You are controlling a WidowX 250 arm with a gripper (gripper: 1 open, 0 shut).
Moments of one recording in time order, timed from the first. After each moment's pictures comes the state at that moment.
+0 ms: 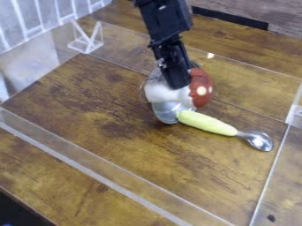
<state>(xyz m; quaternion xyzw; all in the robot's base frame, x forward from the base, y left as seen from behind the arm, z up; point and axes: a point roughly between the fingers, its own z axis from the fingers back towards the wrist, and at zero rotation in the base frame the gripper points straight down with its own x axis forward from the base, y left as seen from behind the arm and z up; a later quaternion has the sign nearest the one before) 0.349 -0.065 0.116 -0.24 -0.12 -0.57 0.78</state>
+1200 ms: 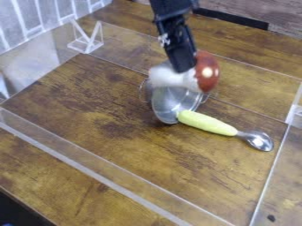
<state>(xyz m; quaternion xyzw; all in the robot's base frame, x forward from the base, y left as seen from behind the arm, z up) 0.354 -0.067 0.145 -0.28 -0.10 -0.58 0.76</state>
